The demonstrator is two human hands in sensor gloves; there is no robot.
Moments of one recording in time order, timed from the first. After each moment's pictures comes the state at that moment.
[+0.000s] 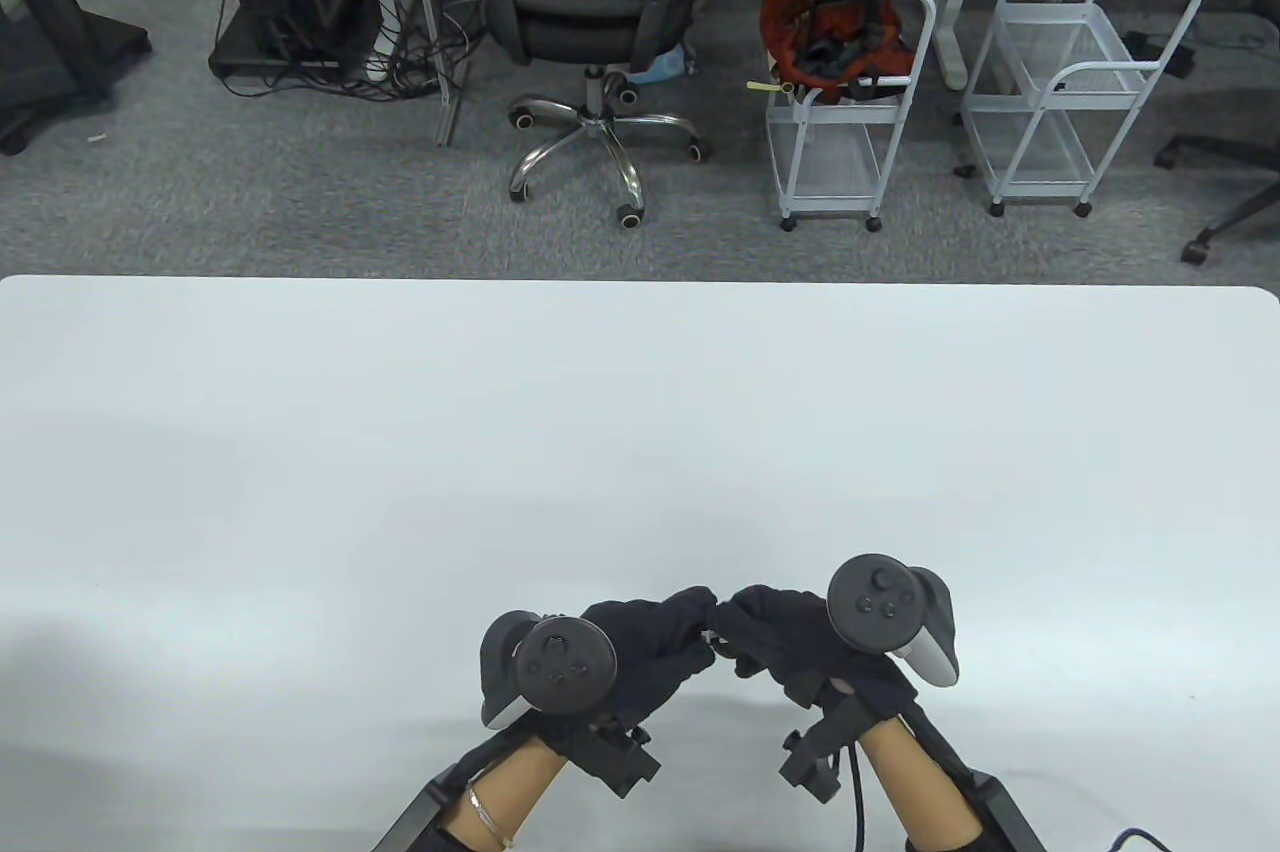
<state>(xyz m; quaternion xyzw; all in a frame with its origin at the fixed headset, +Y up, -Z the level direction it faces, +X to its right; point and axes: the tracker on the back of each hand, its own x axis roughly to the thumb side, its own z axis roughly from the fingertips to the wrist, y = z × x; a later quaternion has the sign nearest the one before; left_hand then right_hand) -0.079 -0.695 -0.254 0.08 -0.30 0.38 0.87 0.139 -0.708 -0.277 0.21 0.05 0.86 0.46</state>
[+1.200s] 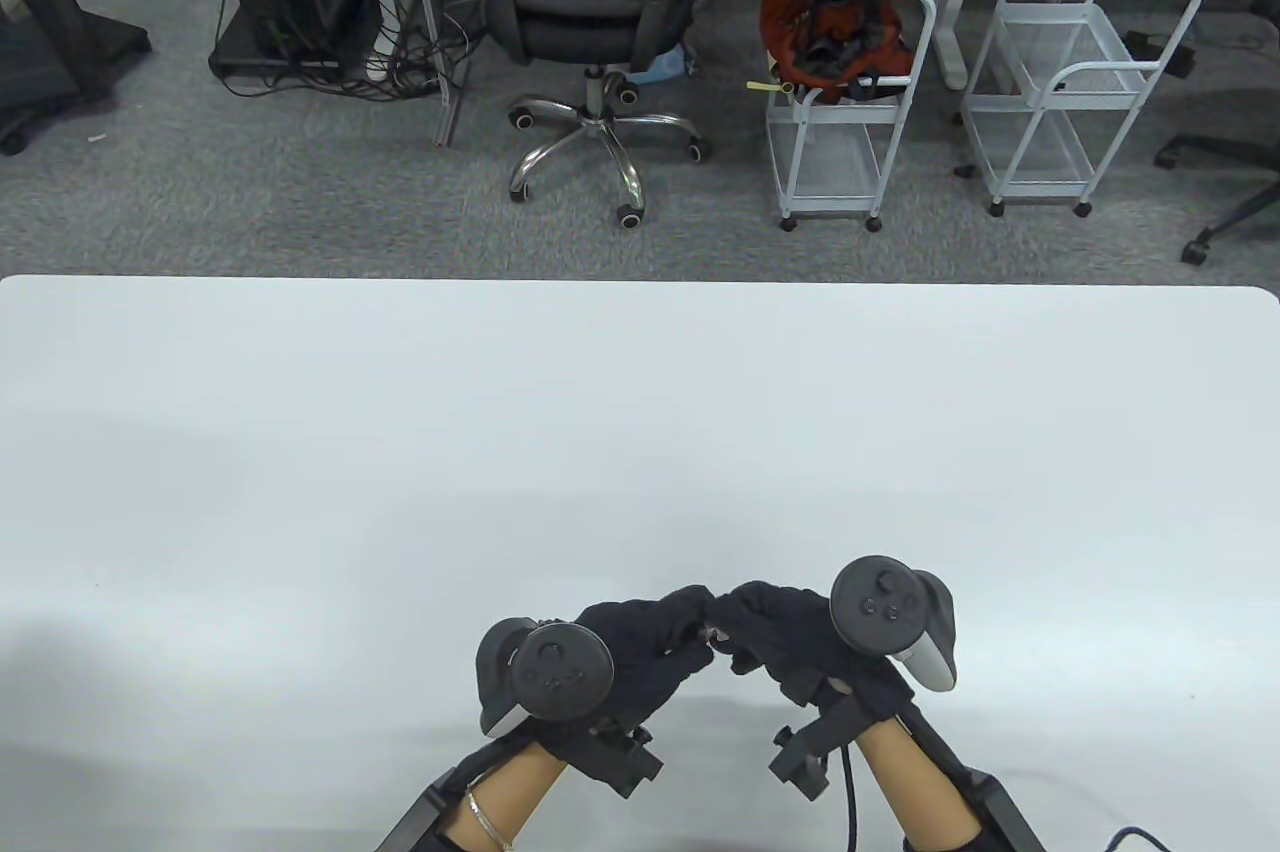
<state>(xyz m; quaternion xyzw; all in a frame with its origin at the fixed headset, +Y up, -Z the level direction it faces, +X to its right) -0.081 -0.694 -0.250 0.10 -0.29 0.37 0.88 0.137 -0.702 -0.276 0.21 0.03 0.86 0.46</state>
